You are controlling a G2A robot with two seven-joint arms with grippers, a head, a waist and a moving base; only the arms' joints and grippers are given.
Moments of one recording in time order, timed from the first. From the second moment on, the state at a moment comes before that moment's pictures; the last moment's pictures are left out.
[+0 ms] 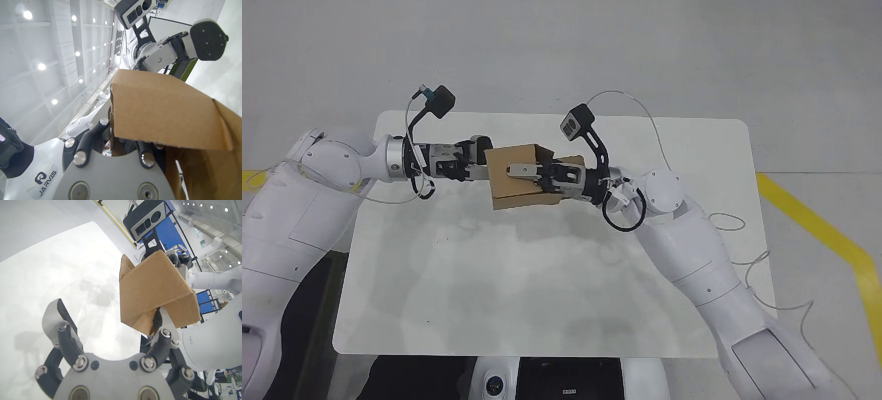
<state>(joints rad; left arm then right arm) 0.53 -0.76 -0.80 -1.25 -0.37 -0.79 -1.03 -0.73 -1.43 0.93 -1.23 0.58 -0.29 1.01</state>
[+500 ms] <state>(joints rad) 0.51 -0.75 -0.79 -1.22 -0.35 -0.80 -1.02 -0.72 -1.41 0.98 -1.20 0.39 -0.22 0.94</state>
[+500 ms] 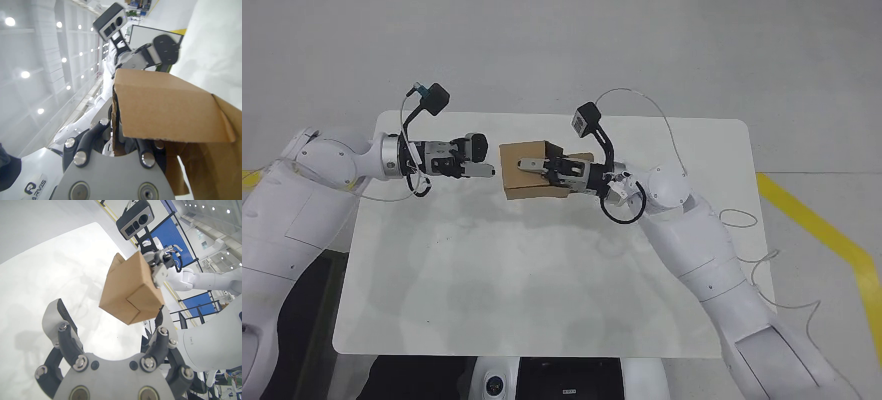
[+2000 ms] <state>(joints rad) 0.72 -0.74 -0.95 -1.40 0.52 -1.01 -0.49 -1.01 -1.30 1.09 -1.58 -0.05 0.19 0.97</state>
